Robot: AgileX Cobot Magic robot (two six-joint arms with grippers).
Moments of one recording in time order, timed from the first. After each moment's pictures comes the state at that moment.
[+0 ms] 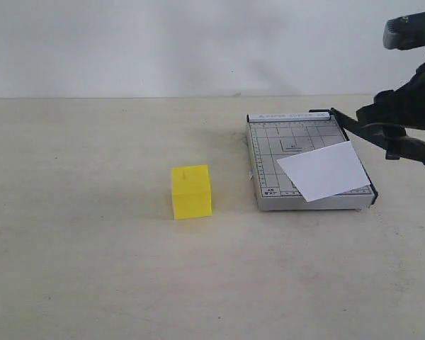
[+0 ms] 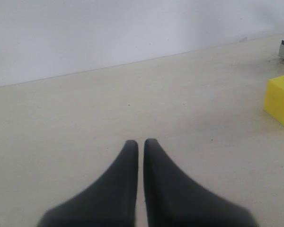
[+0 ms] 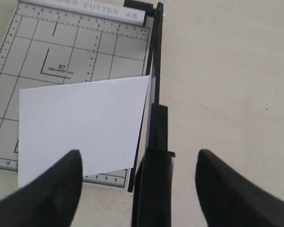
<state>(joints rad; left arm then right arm) -0.08 0.00 0.00 0.02 0.31 0.11 0.15 1.46 -0.95 -0.14 0.42 0.04</state>
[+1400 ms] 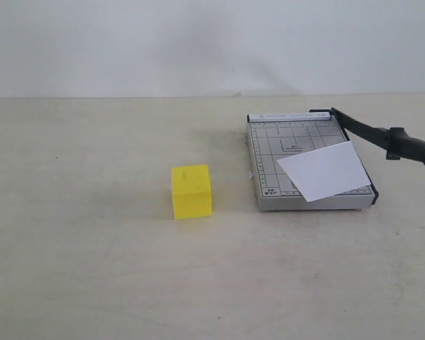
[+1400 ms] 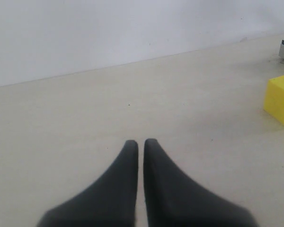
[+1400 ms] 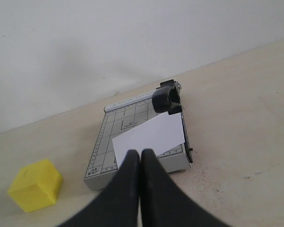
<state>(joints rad) -0.08 0.00 0.00 0.02 0.31 0.11 0.15 0.12 0.00 0.10 0.09 0.29</state>
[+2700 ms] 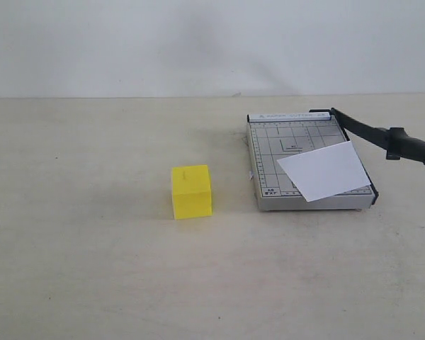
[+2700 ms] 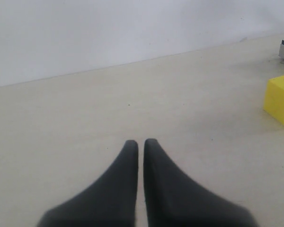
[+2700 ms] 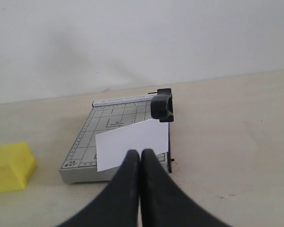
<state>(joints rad) -0.08 0.00 0.00 0.02 0.31 0.11 0.15 0.12 0.00 0.09 0.08 0.10</state>
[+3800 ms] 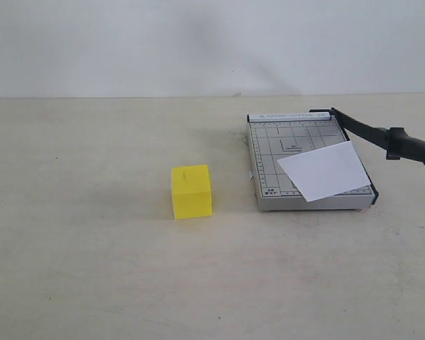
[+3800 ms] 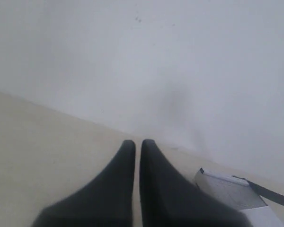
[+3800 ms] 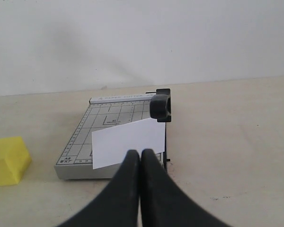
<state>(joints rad) -0.09 0.00 -0.06 -0.45 0.11 0.05 0.15 0.12 0.00 0.08 0.09 0.05</state>
